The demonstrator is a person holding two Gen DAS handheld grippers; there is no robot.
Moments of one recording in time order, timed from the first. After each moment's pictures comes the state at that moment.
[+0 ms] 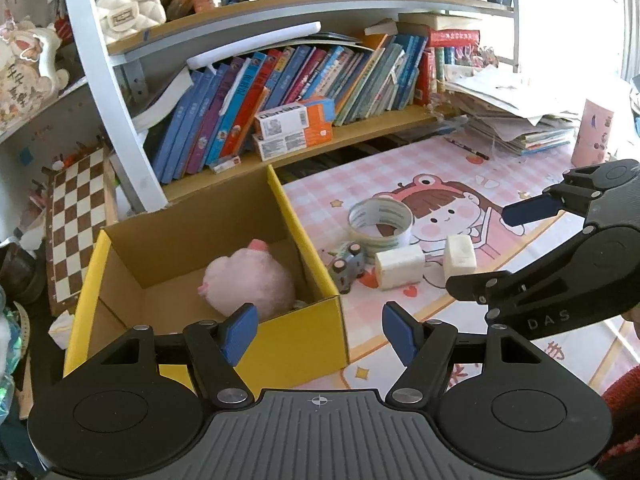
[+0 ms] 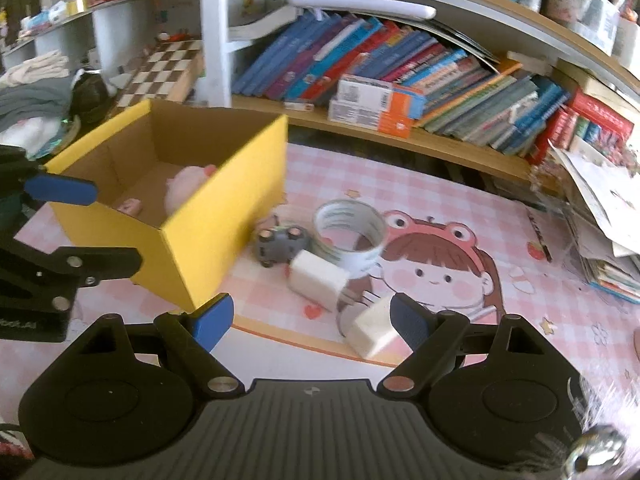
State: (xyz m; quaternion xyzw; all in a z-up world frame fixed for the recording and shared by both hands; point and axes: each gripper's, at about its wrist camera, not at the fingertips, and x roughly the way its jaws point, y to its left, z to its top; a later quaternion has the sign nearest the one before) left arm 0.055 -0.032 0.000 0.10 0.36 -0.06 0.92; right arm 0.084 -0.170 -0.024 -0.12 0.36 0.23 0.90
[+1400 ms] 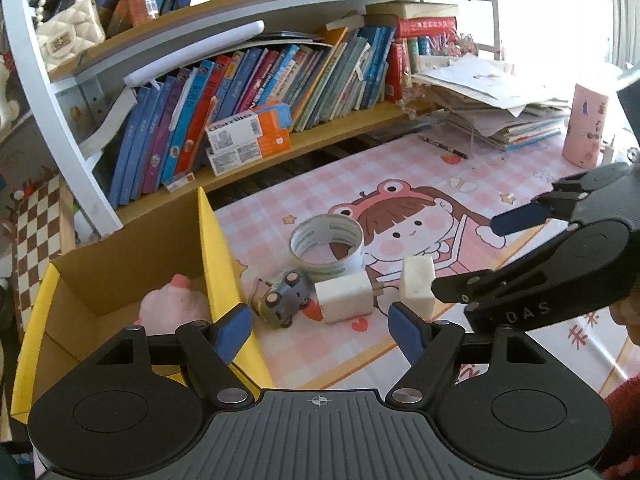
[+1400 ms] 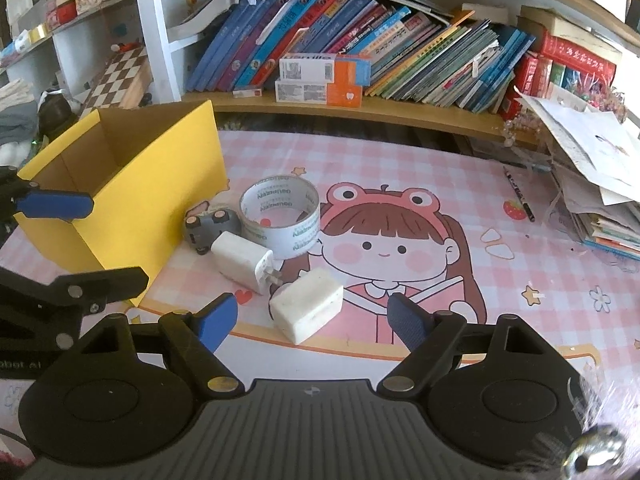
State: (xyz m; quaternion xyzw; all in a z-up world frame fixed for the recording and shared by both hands) left arm 0.090 -0.099 -0.020 0.12 0.37 -0.08 0.92; right arm 0.125 -0.232 -0.049 -0.07 0.39 0.22 0.89
